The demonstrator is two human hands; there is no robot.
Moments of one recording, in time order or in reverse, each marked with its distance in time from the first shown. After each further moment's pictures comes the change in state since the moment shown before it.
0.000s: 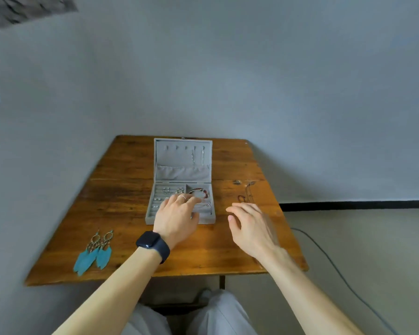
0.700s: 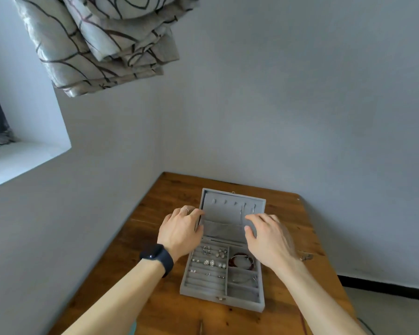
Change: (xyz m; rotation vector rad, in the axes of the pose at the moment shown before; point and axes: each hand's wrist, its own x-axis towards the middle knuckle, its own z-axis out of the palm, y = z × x) left_hand 0.085 -0.124 -0.058 -0.037 0.129 -0.180; right_hand 0.185 -0.060 0.019 -0.112 -0.008 -0.141
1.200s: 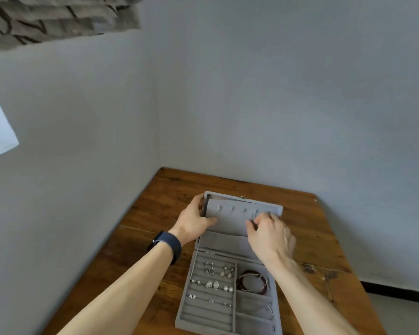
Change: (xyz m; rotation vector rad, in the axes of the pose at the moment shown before) left_hand 0.099 -0.020 0.053 -0.864 -0.191 -0.296; right_hand 0.078 -0.003 0.061 -0.020 0.039 0.319
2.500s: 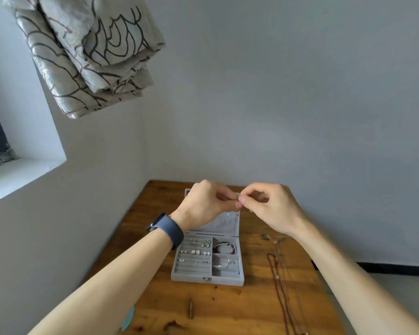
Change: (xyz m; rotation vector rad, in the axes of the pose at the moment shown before) left_hand -0.181 0.171 0.011 0.246 -0.110 0.506; right_hand -0.104 0.036 -0.216 0.580 -0.042 -0.384
